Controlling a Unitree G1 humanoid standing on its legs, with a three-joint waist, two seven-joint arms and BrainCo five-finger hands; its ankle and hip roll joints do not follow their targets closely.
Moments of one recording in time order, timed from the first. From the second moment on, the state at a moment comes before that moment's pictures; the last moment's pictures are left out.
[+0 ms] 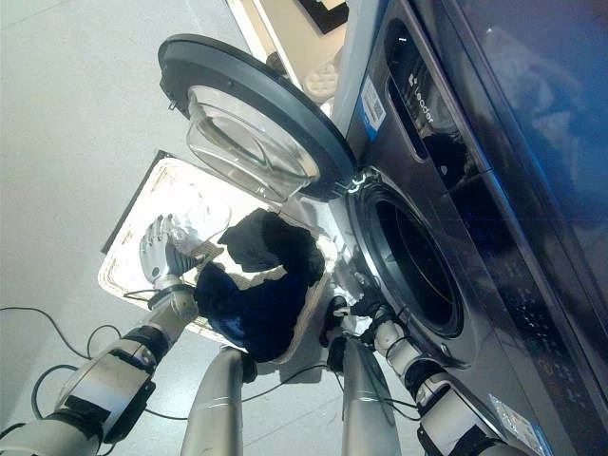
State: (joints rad) left arm -0.90 0.40 -0.39 1.29 0.29 -0.14 0.92; right arm -0.69 -0.29 0.58 1.12 -0.03 -0.28 -0.28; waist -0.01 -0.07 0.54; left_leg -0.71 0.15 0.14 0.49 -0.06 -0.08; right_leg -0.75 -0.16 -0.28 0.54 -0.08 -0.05
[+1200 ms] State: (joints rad) left arm -1.17 0.58 -0.61 1.32 0.30 0.10 0.72; right arm -0.78 -0.43 0.63 0.90 0.20 -0.25 -0.29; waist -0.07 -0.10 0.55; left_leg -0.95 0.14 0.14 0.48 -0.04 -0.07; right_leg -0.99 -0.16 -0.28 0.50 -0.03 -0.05
